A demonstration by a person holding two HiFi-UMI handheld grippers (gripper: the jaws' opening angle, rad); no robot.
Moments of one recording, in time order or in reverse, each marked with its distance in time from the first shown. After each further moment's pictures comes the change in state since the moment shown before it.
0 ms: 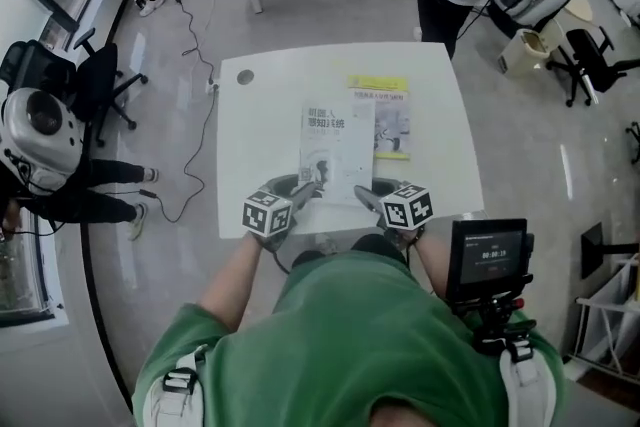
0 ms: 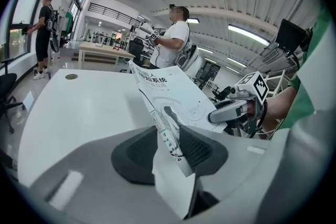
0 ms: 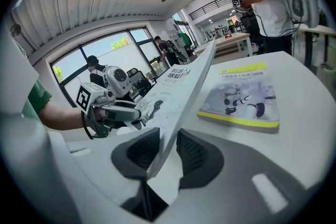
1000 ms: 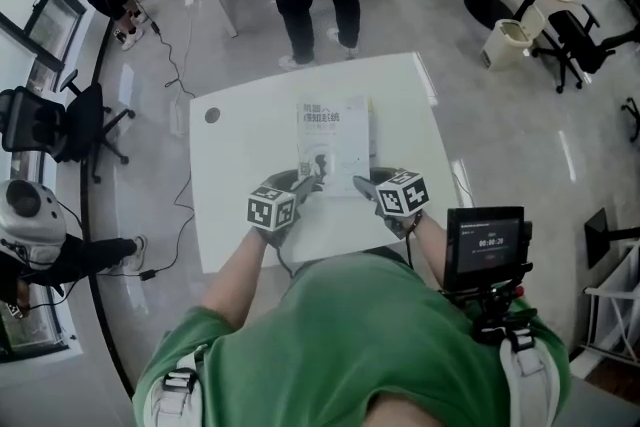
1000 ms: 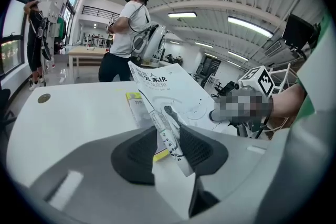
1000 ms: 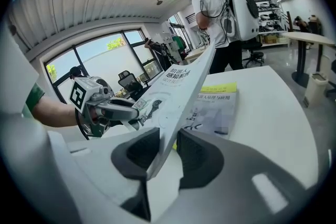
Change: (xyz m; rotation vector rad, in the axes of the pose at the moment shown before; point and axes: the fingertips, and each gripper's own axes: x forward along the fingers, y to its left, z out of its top) left arm 0.043 0.010 0.036 0.078 0.009 0.004; right arm -0.002 -0.042 0.030 -0.025 -0.031 -0.106
